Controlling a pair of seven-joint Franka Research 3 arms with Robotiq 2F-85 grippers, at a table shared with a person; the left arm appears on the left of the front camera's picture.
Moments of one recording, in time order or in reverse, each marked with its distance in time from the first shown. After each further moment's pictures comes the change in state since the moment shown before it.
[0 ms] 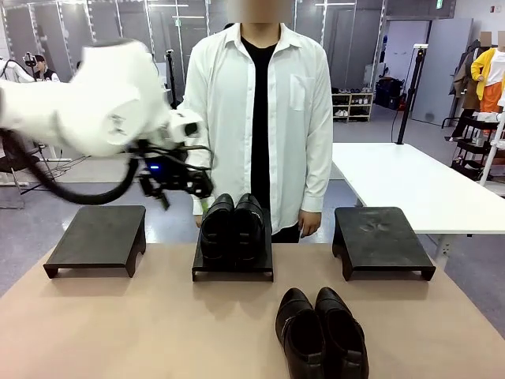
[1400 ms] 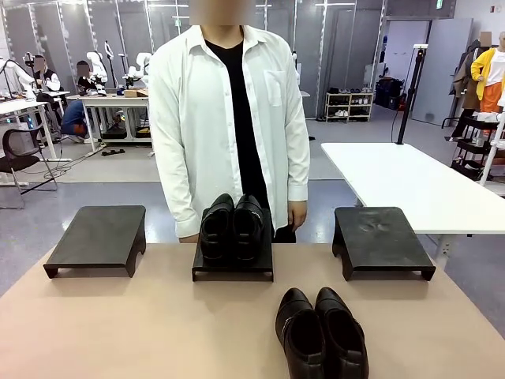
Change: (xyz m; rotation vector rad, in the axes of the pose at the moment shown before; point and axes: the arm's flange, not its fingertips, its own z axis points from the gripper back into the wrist) left arm -0.392 0.391 0.040 -0.957 -0.321 0.436; right arm 0.000 0.000 0.000 0.002 0.000 0.000
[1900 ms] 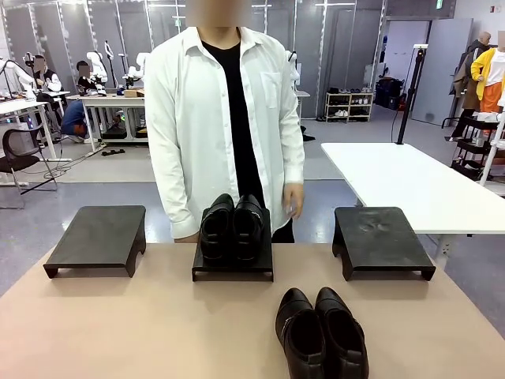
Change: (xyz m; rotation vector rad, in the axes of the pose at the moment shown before) left arm -0.007 0.024 -0.005 -0.031 -0.004 0.006; right arm 0.000 0.000 0.000 0.001 0.000 0.000
